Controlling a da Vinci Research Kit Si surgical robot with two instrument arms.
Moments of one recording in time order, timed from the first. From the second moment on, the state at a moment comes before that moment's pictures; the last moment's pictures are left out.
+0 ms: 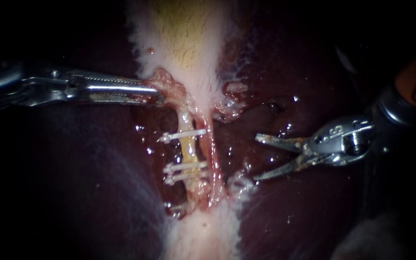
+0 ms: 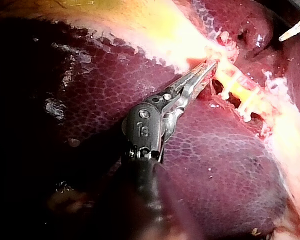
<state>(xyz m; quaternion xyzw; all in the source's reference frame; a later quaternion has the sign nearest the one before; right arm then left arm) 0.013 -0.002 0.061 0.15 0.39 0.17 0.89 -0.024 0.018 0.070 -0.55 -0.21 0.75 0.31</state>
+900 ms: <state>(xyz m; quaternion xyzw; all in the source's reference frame) 0.019 -0.002 0.062 0.24 0.40 0.12 0.87 -0.020 0.017 0.062 -0.56 -0.22 0.74 0.32</state>
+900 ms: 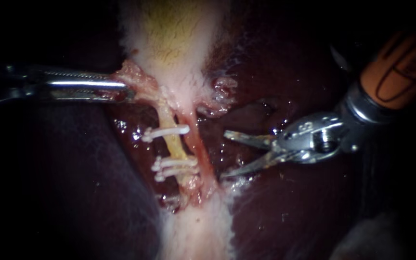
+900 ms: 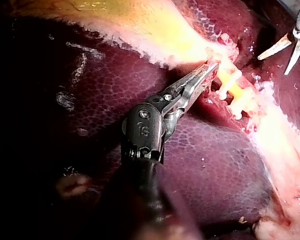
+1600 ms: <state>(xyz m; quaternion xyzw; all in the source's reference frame) 0.024 -0.003 0.070 0.25 0.37 0.10 0.89 -0.021 0.017 0.062 -0.56 -0.22 0.74 0.32</state>
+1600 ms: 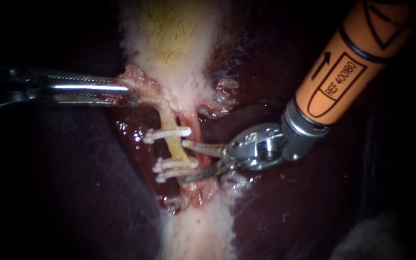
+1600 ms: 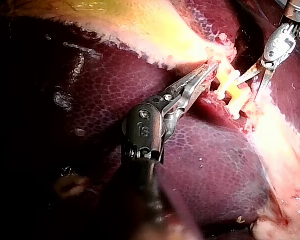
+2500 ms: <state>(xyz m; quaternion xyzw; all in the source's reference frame) 0.030 -0.003 0.070 0.34 0.46 0.07 0.82 -0.021 0.017 0.062 -0.56 -0.21 0.74 0.32</state>
